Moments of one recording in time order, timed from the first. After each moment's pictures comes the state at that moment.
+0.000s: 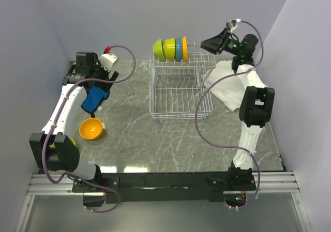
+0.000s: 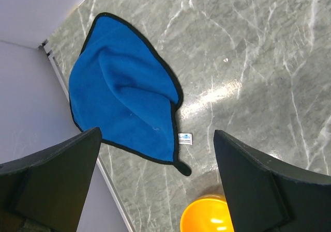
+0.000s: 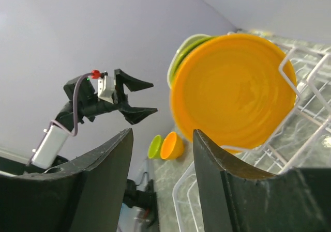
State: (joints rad) left arm -0.07 1.49 1.43 -0.62 0.07 0.56; right arm -0.07 2.21 1.87 0.70 -1.20 1.34
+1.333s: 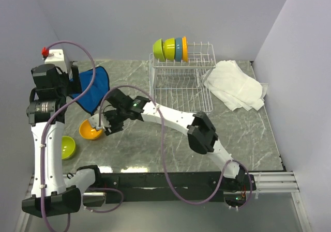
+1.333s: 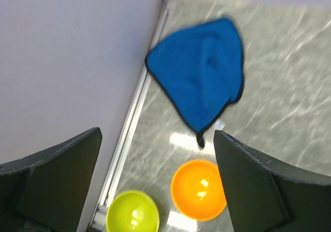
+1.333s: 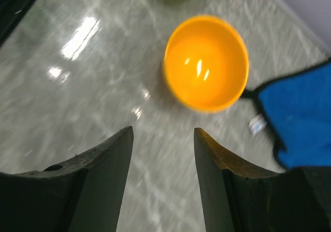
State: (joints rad) left arm 0.16 1.03 1.36 -0.73 -0.21 0.12; right arm 1.09 2.26 2.10 -0.61 -0.56 -0.95
